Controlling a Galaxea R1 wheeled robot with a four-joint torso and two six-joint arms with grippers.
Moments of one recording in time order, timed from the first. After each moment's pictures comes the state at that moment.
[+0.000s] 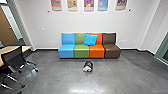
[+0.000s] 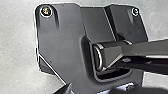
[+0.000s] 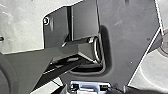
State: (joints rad) left arm 1.49 2.92 -2.57 0.23 -0.06 -0.04; right arm -1.58 2.79 -2.29 0.04 0.11 0.11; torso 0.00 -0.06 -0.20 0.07
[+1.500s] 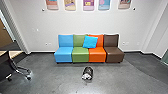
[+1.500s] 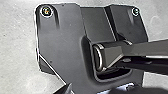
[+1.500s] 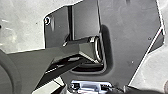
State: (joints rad) left arm 1.49 2.92 -2.57 0.23 -0.06 -0.04; right arm -1.58 2.78 -2.28 0.04 0.11 0.11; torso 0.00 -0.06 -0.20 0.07
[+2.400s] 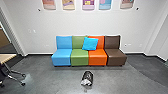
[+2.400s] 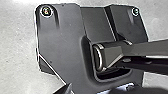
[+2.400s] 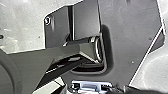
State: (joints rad) left arm 1.49 2.92 -2.57 0.23 -0.06 -0.04; right arm -1.58 2.78 -2.28 0.04 0.11 0.11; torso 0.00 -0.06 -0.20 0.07
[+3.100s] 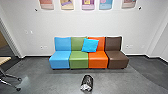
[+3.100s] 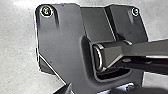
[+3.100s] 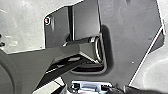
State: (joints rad) left arm 1.49 2.92 -2.57 0.23 -0.06 -0.04; right arm -1.58 2.78 -2.28 0.04 0.11 0.11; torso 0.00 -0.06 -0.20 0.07
